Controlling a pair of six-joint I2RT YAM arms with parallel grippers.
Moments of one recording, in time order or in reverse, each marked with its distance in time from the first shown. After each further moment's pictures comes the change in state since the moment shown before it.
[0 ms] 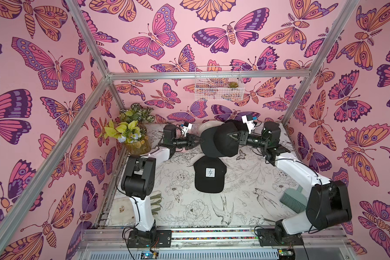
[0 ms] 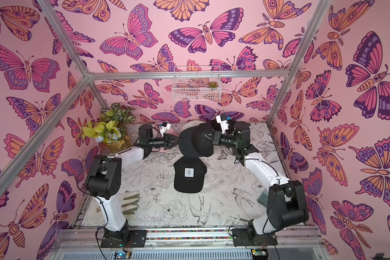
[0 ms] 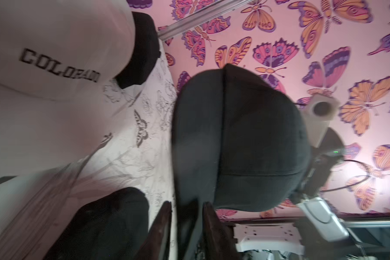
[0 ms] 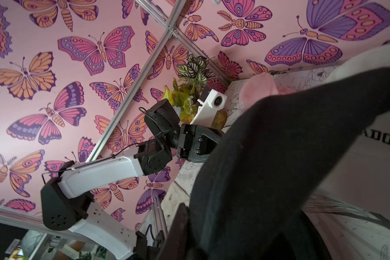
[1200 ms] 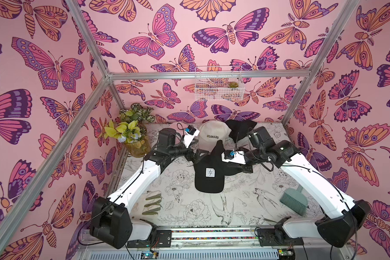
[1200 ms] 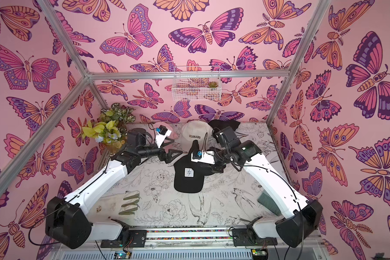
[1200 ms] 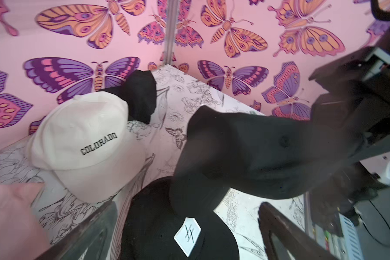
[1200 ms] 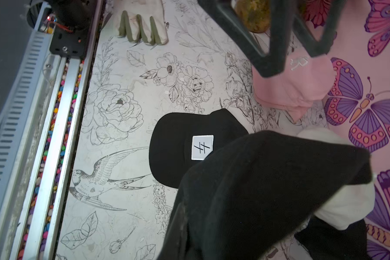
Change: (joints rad) left arm -0.175 -0.532 -0.082 -0.540 -0.303 1.014; right arm 0.337 -0.123 0.312 -1.235 0.431 -1.685
